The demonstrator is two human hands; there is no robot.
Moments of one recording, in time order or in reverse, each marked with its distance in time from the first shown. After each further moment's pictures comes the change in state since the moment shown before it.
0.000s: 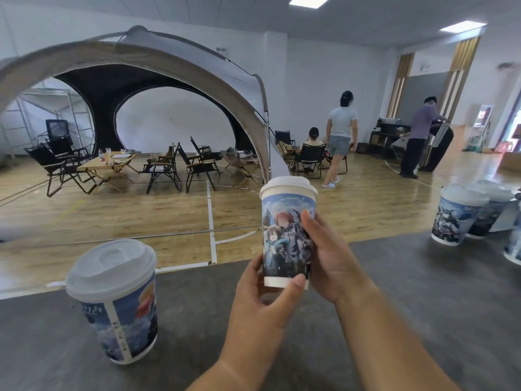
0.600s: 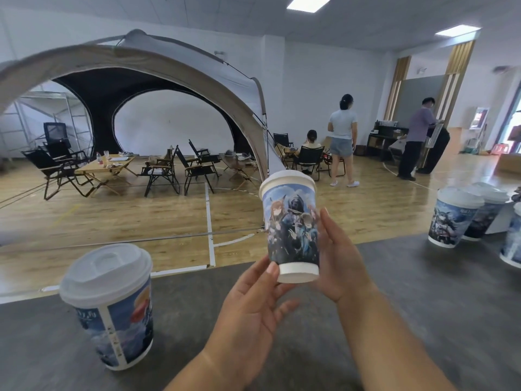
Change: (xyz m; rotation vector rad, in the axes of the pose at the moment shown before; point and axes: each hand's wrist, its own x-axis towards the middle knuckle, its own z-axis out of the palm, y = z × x) left_hand 0.007 0.010 -0.005 -0.531 -0.107 -0.267; right_hand 0.002 -0.004 -0.015 0.269 0.062 0.119
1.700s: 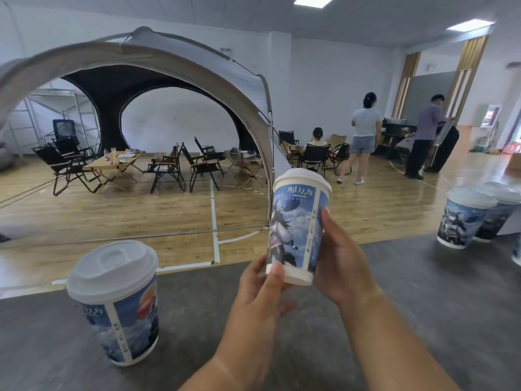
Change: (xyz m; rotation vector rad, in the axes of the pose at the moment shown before) left_hand 0.000 -0.007 0.004 0.240 0.125 0.131; right_hand -0.002 0.004 0.012 -0.058 -0.082 -0.080
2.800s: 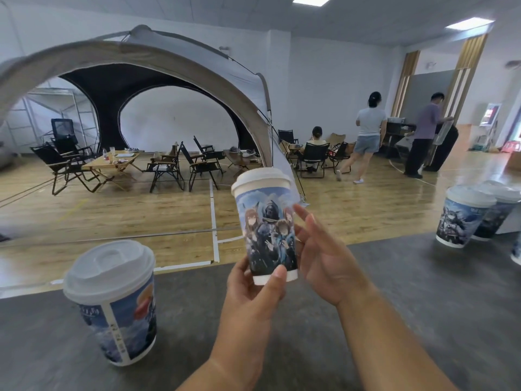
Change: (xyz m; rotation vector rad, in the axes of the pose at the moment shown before) left_hand 0.008 -0.009 -0.010 0.068 0.062 0.117; right_hand 0.002 0.006 -0.005 -0.136 0.031 0.006
